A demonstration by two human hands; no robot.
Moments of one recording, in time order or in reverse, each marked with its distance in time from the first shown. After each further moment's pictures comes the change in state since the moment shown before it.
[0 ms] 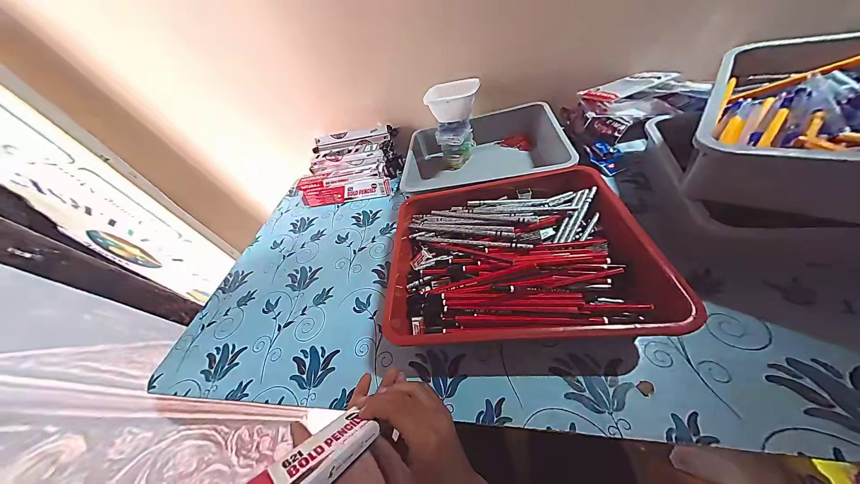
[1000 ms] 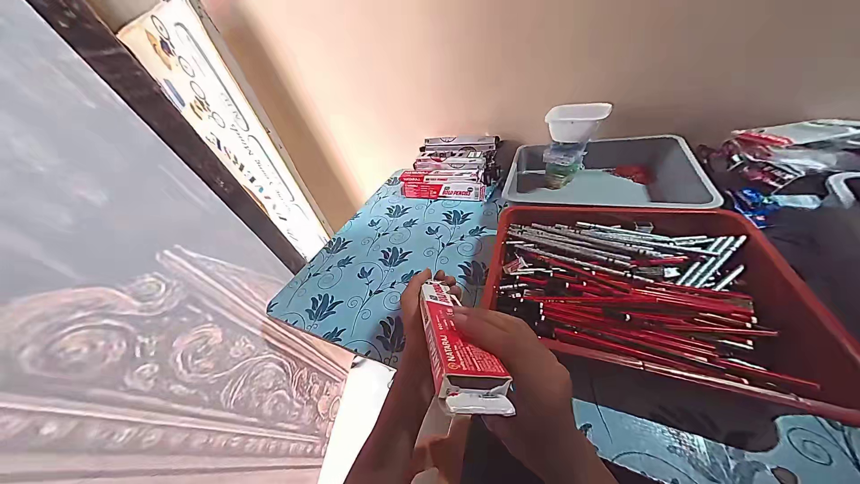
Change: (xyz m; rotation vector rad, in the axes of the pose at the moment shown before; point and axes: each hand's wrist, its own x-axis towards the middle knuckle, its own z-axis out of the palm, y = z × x) left_hand 0.132 0.042 0.031 -0.065 0.058 0.091; right_hand 0.080 -0.019 -0.021 -0.062 -0.060 -0.308
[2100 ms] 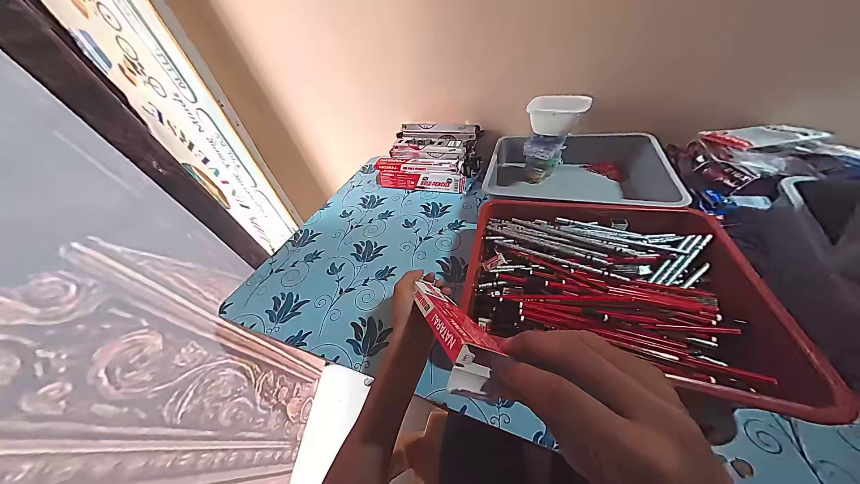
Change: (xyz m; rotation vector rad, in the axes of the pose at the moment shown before) left_hand 0.012 -0.009 0.022 0.247 0.284 -0.105; right_hand 0.017 0.002 -0.079 -0.333 -0.293 -0.206
